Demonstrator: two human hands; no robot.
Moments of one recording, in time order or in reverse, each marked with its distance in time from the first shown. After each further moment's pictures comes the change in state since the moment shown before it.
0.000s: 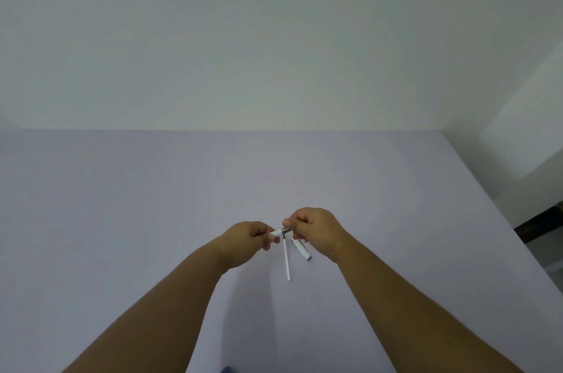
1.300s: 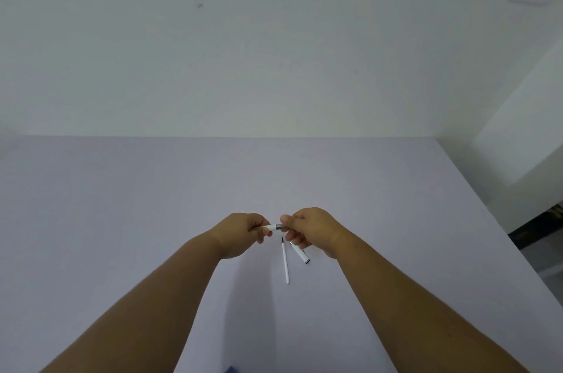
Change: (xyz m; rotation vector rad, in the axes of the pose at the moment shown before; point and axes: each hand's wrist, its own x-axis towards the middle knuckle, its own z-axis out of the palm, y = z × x) left_hand 0.005 0.006 -0.023 0.261 -0.003 0.110; right_hand 0.003 -0.014 -0.003 0.128 -0.096 0.140
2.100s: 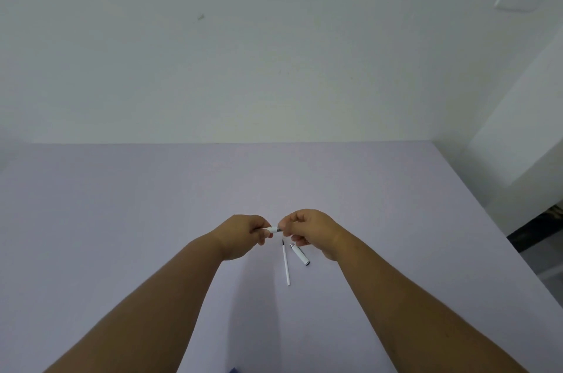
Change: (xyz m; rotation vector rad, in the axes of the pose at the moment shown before) left_hand -0.003 0.004 -0.003 0.037 0.020 0.008; right_hand -0.007 -0.002 0.000 0.034 0.005 -0.033
